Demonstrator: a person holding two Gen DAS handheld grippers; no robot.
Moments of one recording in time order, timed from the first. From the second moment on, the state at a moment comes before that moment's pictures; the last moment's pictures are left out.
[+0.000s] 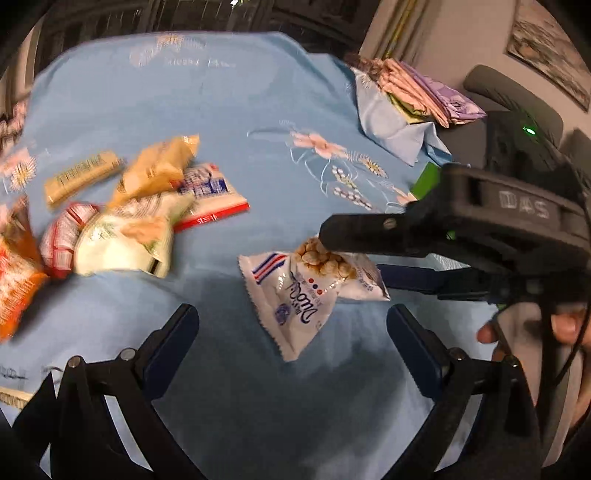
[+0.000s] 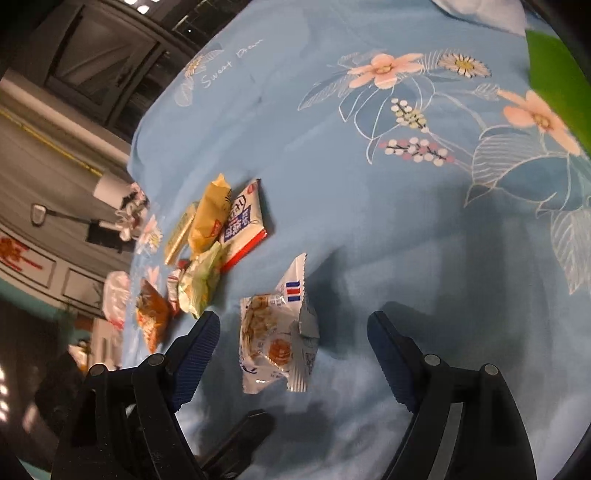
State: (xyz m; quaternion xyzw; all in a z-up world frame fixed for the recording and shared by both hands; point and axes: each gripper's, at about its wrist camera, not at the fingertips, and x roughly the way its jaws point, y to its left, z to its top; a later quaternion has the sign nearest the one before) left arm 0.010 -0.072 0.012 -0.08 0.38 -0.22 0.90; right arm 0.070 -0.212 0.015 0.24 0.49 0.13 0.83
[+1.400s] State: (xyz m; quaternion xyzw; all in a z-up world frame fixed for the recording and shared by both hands) left arm 0.007 -0.264 0.101 -0.04 0.33 -0.40 0.85; right arm -0.025 -0.369 0.117 0.22 0.31 0.03 0.92
